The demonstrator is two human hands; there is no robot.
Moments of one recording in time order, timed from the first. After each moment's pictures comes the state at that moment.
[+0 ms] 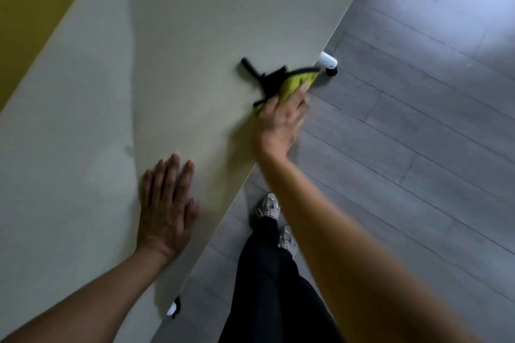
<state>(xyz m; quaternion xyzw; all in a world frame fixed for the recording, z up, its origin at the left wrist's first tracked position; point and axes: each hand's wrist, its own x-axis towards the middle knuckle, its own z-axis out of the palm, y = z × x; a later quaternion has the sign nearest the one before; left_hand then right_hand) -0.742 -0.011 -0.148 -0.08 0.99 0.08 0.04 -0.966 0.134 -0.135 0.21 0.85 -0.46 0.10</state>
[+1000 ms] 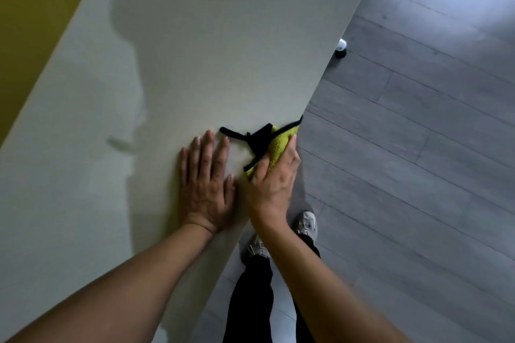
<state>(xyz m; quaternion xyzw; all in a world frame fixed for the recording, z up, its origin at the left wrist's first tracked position) -0.741 -0.018 -0.165 -0.06 1.00 0.06 -0.03 -0.788 0.102 -0.133 0.19 0.85 -0.49 0.12</state>
